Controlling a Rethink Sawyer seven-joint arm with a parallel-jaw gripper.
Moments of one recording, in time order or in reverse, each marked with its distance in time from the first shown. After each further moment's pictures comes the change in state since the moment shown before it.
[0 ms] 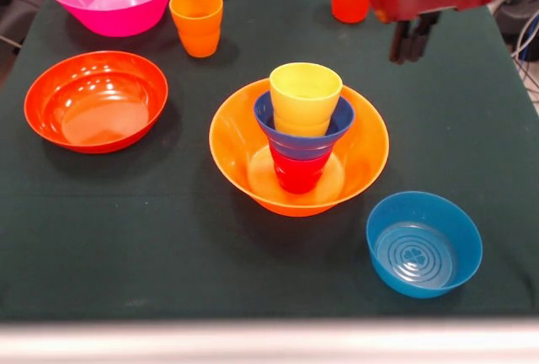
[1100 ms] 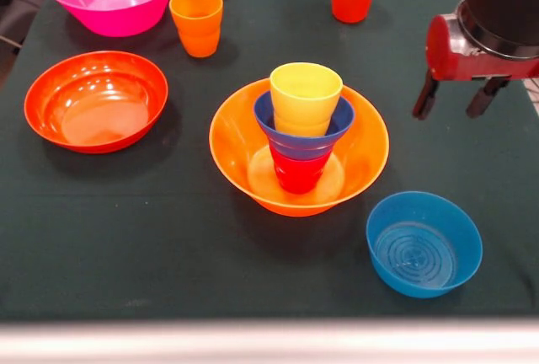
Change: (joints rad) arm 0.093 0.153 -0.062 -0.173 -0.009 -0.032 0.186
